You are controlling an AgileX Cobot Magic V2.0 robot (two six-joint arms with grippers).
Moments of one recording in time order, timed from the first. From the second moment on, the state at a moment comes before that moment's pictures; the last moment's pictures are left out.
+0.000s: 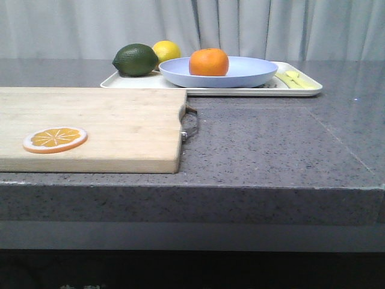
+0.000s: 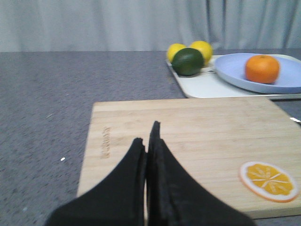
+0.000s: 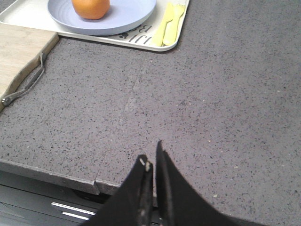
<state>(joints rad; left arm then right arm) -0.12 0.16 -0.22 -0.08 0.24 0.06 0.13 0.41 -0.65 0.08 0.77 -0.02</state>
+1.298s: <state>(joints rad) -0.05 0.00 0.00 0.00 0.08 -0.11 0.13 0.41 -0.65 0.08 0.77 -0.03</state>
